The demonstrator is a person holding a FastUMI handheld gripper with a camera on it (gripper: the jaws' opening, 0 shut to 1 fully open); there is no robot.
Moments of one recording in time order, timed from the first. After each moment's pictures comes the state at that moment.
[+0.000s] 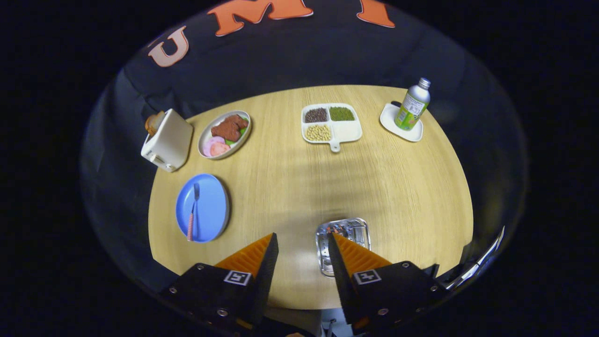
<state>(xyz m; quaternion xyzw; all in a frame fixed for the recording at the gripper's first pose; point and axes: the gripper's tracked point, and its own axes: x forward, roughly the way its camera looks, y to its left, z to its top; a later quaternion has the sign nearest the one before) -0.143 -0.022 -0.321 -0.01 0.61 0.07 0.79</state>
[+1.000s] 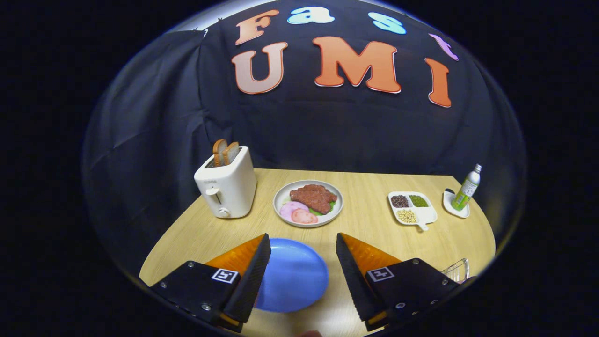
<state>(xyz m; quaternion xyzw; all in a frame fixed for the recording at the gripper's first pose) -0.134 0.209 -0.347 -0.04 0.38 0.17 0.91</state>
